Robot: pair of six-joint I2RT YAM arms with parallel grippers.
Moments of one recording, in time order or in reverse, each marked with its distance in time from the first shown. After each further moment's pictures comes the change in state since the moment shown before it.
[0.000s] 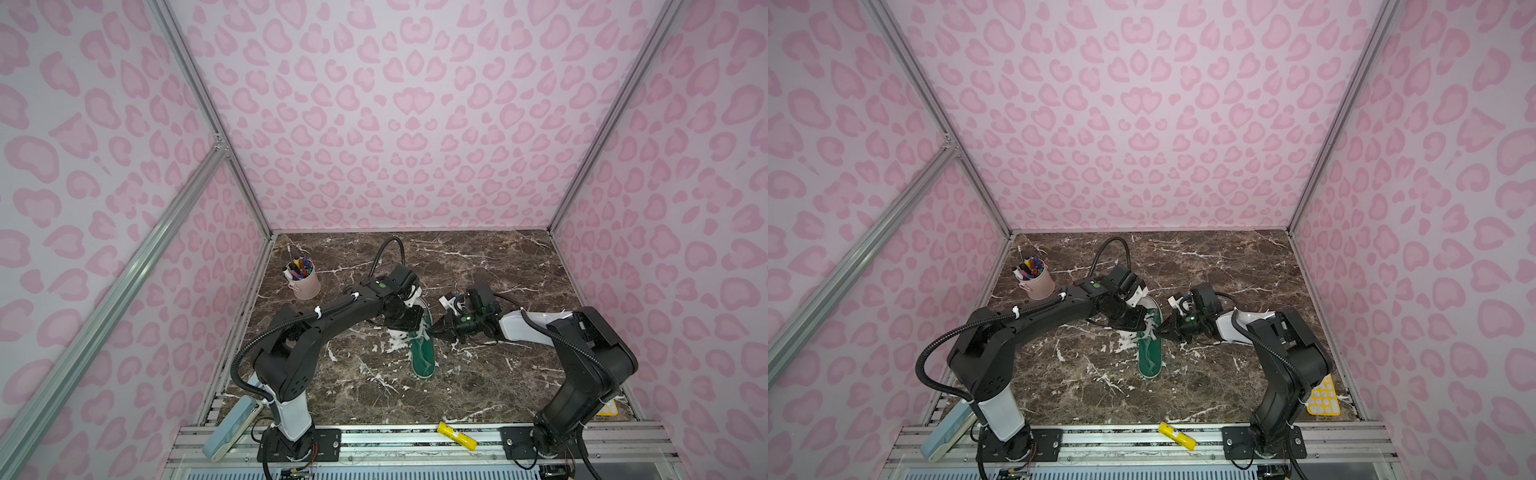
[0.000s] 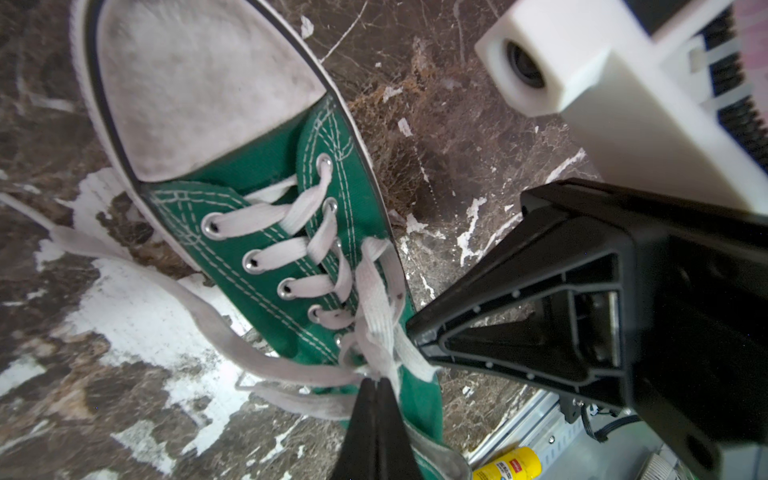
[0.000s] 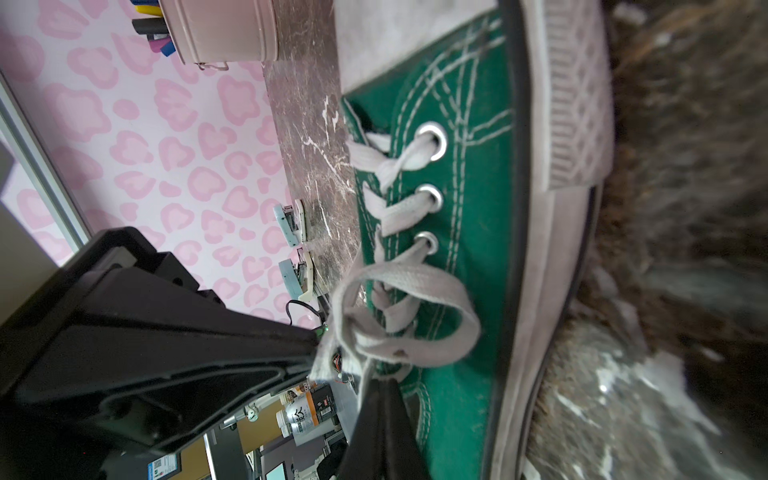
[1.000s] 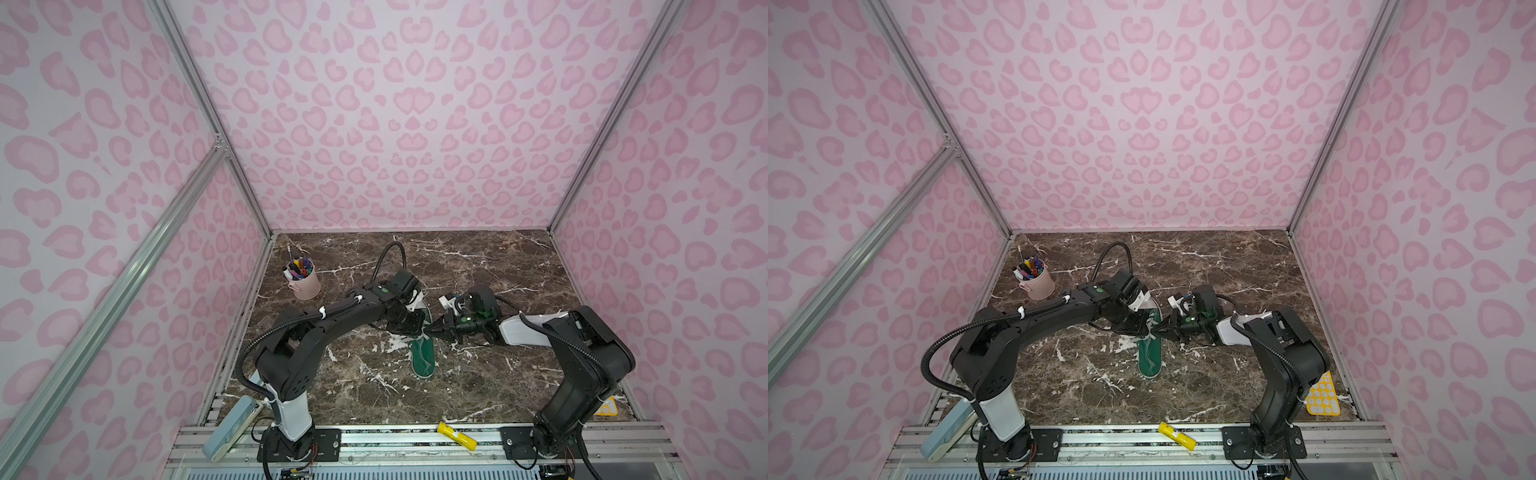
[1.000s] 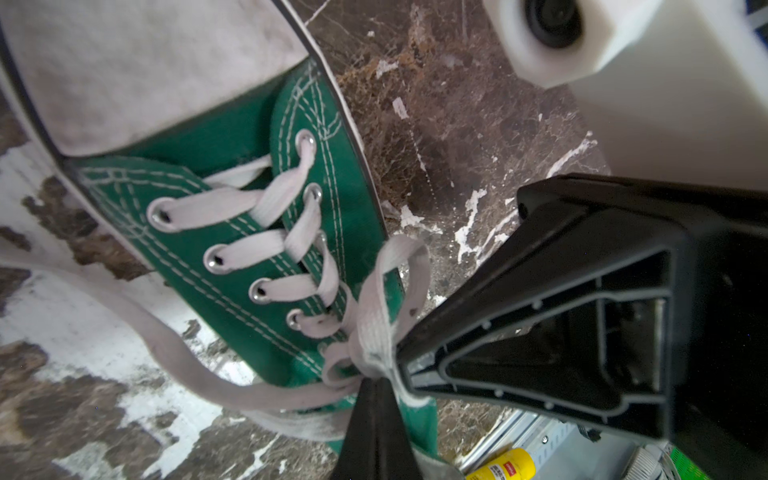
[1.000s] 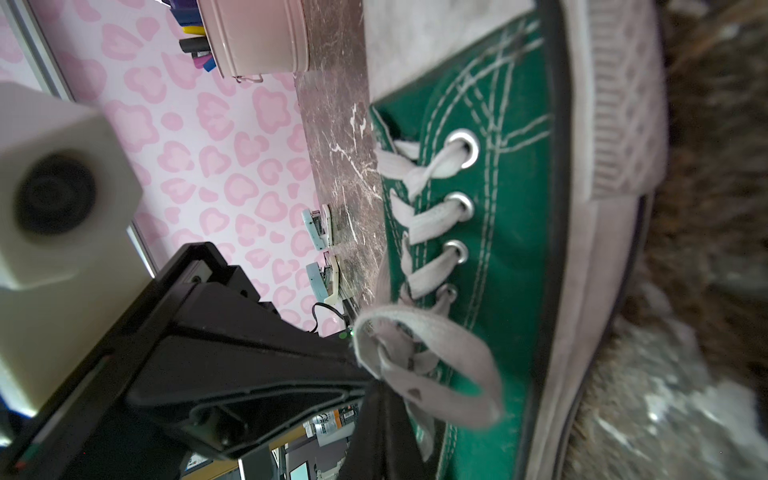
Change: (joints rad) left arm -0.018 0.012 -0.039 0.051 0.024 -0.037; right arm -0.002 0.017 -0.067 0.230 -0.039 0.157
